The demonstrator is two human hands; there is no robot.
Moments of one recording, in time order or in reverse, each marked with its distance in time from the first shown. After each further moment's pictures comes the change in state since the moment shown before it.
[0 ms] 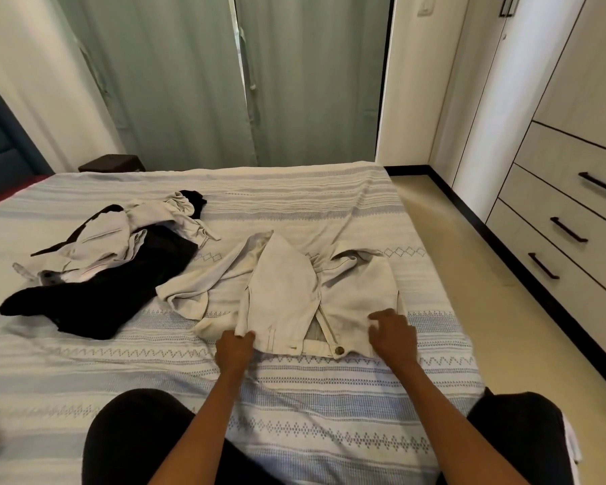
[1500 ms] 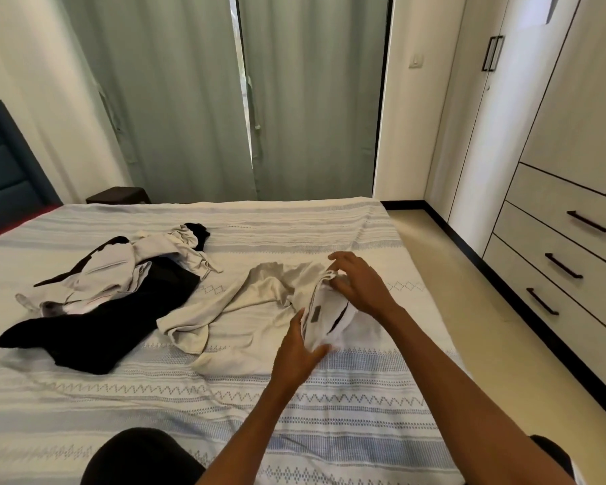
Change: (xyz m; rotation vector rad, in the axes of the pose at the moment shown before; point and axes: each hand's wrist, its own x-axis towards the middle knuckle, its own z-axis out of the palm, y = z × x) left_hand -0.081 0.099 0.045 0.016 -0.351 0.607; right_hand 0.087 -0.103 -0.125 0.333 0.194 -0.689
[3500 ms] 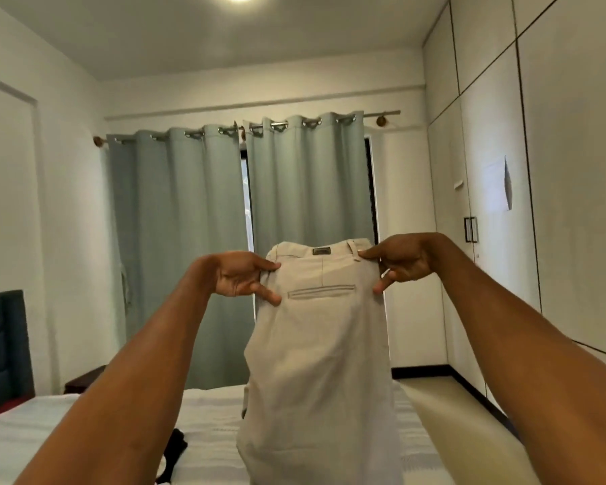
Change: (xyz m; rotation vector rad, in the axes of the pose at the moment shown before) left_hand 0.302 0.419 -0.276 -0.156 -0.420 -0.148; right_hand 0.329 -0.026 -0.343 0.652 -0.370 0.652
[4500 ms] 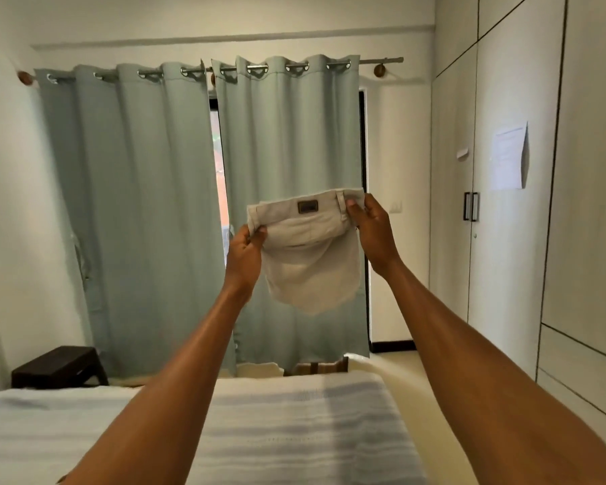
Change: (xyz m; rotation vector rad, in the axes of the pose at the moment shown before) left_hand 0.248 0.025 -0.025 -0.130 0.714 0.815; right_hand 0.229 -0.025 -0.065 0.179 0.583 -0.912
